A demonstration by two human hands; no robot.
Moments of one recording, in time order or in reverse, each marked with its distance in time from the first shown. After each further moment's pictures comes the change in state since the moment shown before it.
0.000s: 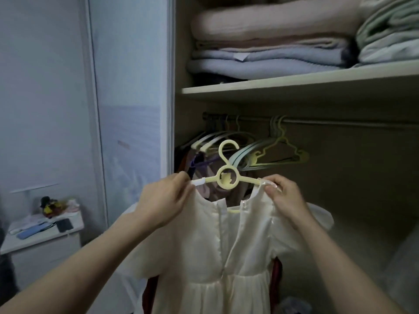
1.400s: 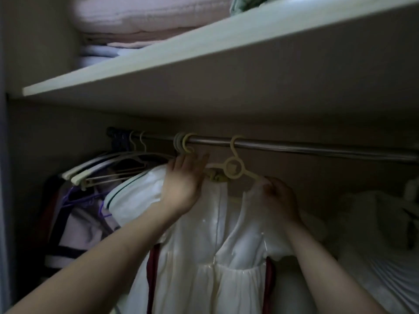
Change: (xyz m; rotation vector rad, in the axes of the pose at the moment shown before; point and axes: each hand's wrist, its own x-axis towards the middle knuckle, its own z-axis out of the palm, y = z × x) left_hand 0.246 0.217 0.201 -0.007 0.454 0.328; right_hand 0.160 0.199 -0.205 -0.161 0.261 0.118
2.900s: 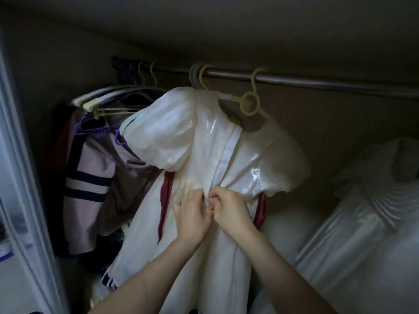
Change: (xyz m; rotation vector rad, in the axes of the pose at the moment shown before) left_hand -0.185 0.074 0.009 -0.531 -0.306 -0.716; right_hand -0.166 -0.032 0.099 -0.284 -0.310 -0.235
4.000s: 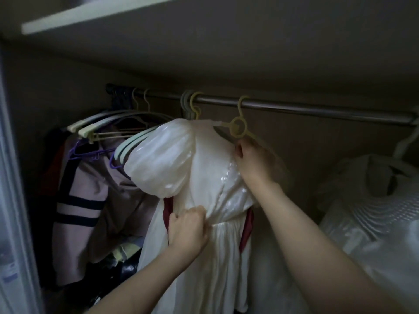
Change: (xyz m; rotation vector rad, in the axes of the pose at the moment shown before) left_hand 0.012 0.031 -0.037 0.444 -0.271 0.168; right_hand 0.089 -0.004 -0.095 -0.504 0.302 0.036
